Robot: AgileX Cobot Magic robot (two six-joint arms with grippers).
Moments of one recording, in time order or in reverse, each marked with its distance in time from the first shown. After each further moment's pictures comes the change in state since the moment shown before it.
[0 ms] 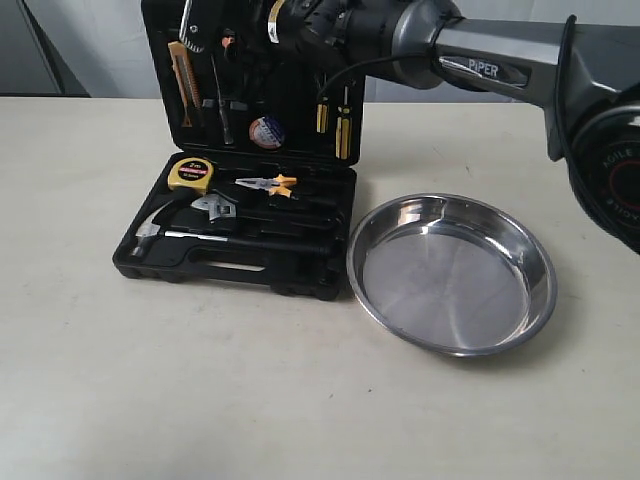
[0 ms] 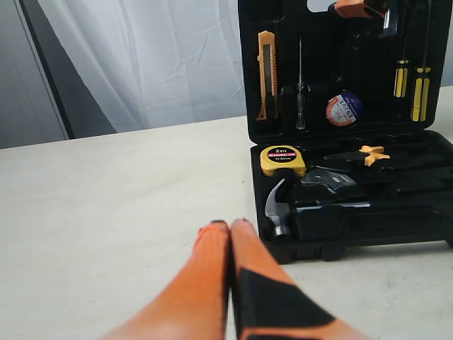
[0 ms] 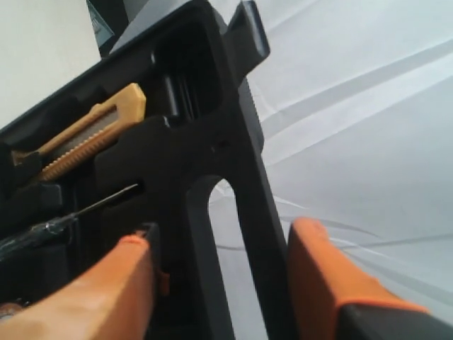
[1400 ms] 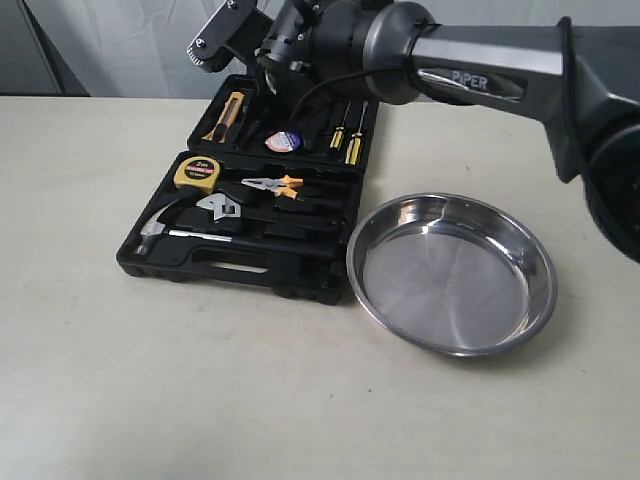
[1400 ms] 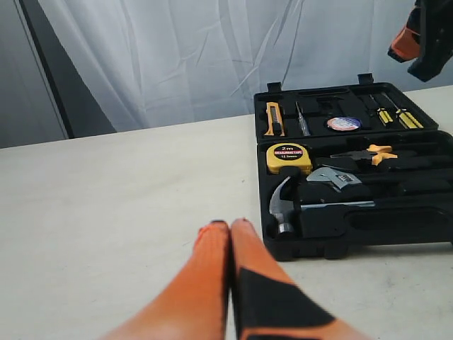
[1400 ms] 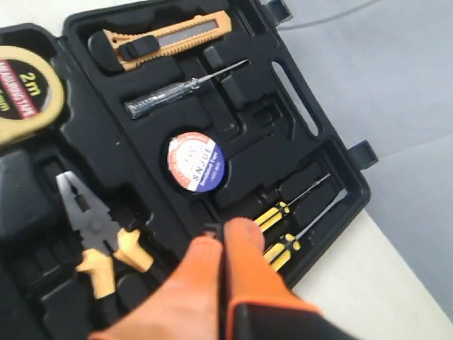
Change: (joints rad) left arm 0.000 0.000 0.000 0.000 0.000 0.000; right arm 0.095 -0.100 0.069 -0.120 0.514 0.619
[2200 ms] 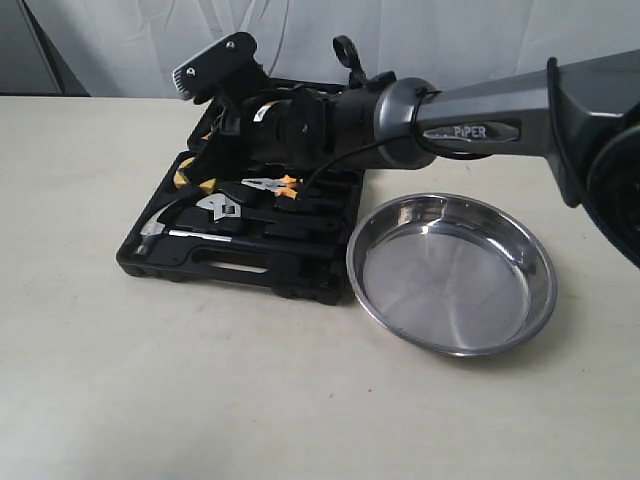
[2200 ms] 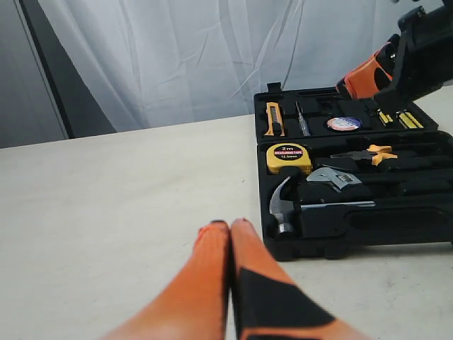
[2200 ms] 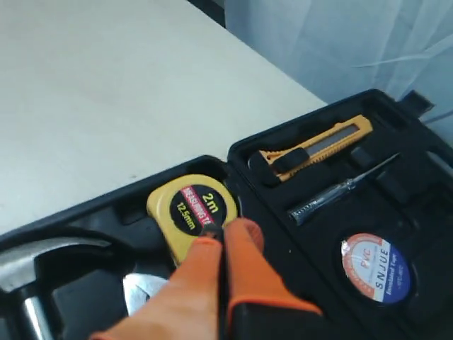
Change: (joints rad) left arm 0.000 0.000 0.000 0.000 0.000 0.000; right arm 0.002 0.003 0.269 1.138 -0.669 -0.857
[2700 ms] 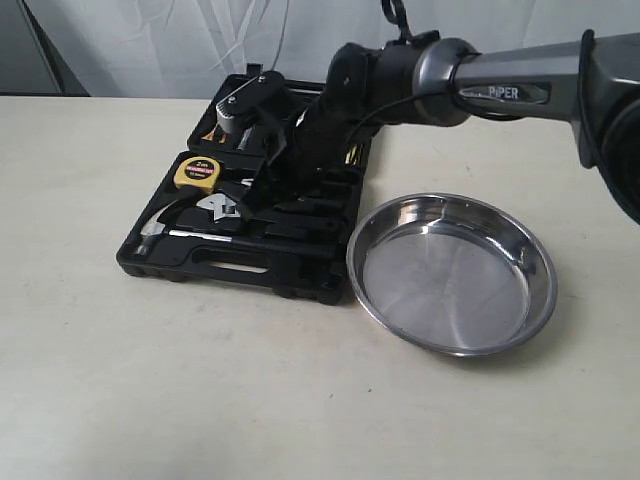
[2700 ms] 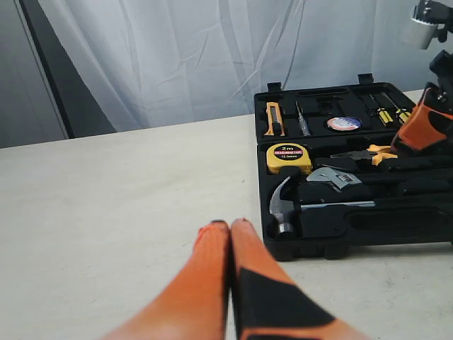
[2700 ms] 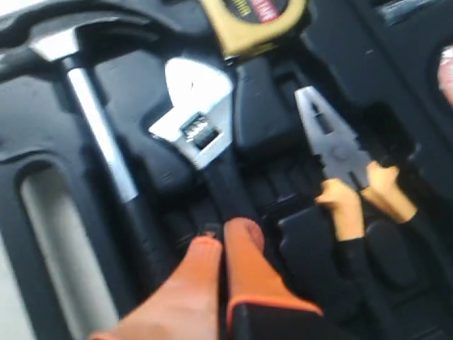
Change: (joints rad) left arm 0.000 0.000 0.000 0.000 0.000 0.000; right arm -0.119 0.016 -0.106 -0.053 0.637 -0.008
